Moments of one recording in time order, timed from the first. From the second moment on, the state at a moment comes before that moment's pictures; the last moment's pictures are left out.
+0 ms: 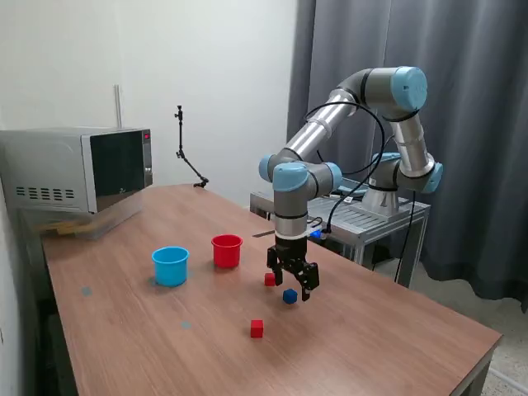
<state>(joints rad) 0.04 -0.76 1.39 -2.10 -1.53 -3.13</state>
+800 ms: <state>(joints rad) 0.03 -0.74 1.39 -2.11 -1.53 -3.13</state>
